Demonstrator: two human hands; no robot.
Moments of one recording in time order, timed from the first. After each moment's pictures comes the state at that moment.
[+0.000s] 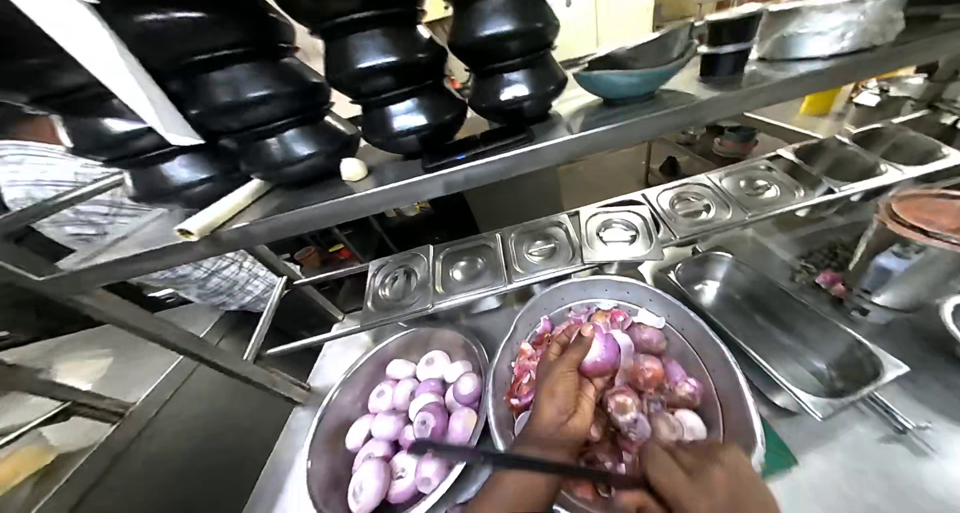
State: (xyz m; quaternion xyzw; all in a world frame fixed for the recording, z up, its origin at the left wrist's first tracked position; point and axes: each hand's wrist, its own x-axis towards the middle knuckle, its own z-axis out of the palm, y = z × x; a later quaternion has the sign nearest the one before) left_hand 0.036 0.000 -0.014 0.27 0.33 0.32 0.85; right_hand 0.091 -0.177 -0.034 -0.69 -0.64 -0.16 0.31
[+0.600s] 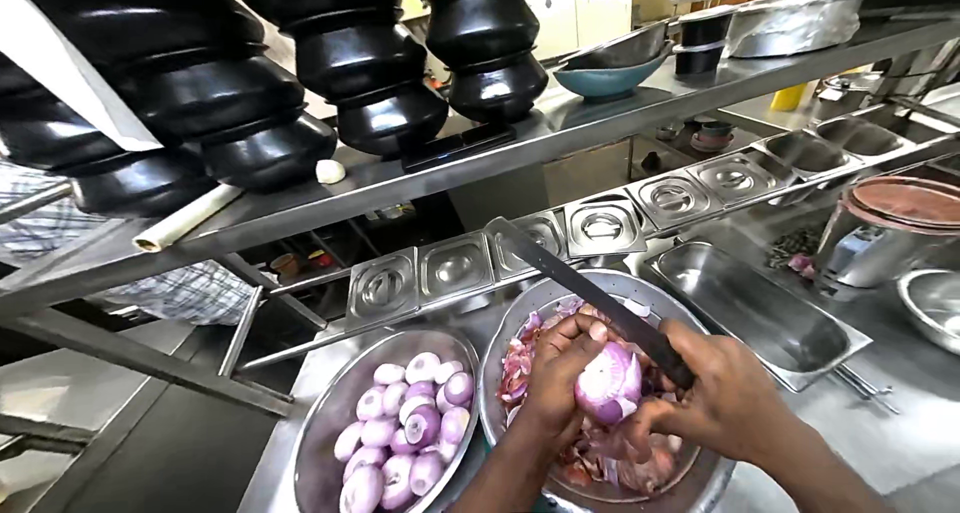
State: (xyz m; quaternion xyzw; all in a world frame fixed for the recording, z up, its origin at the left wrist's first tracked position) left_hand 0.015 -0.003 0.003 0.50 0.05 0.25 0.83; right_hand 0.148 -0.156 0.000 -0.70 -0.57 -0.17 0.39
